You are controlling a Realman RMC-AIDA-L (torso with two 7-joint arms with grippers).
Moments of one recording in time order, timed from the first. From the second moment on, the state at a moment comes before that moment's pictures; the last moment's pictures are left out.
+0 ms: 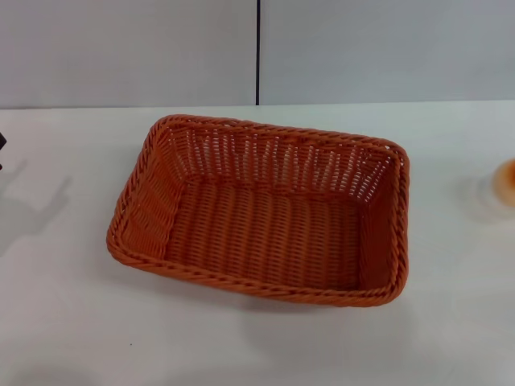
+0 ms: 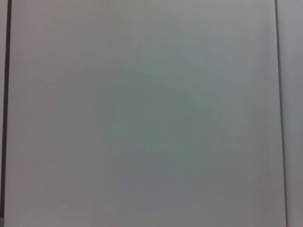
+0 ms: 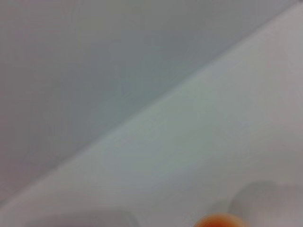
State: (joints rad) left arm -0.14 -2.06 0.49 0.44 1.37 1.57 -0.74; right arm 0.54 1.95 -0.35 -0.88 0.64 1.57 -0.59
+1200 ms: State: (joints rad) left arm -0.17 -2.06 0.49 0.42 1.37 1.53 -0.71; right arm 0.77 2.06 -0.87 -0.89 1.00 1.47 -0.44
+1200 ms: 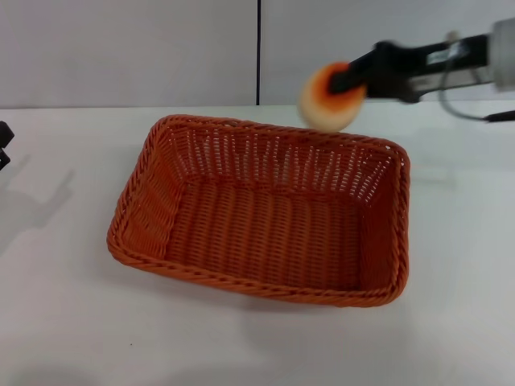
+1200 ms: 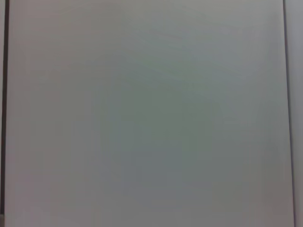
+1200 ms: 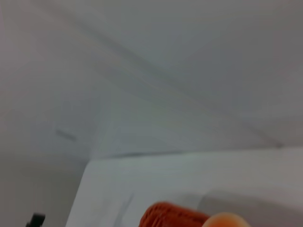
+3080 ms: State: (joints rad) left arm -0.21 -2.07 0.29 0.18 1.36 1.61 -0.56; right arm 0.59 2.07 -0.63 -0.60 1.61 1.24 -1.77
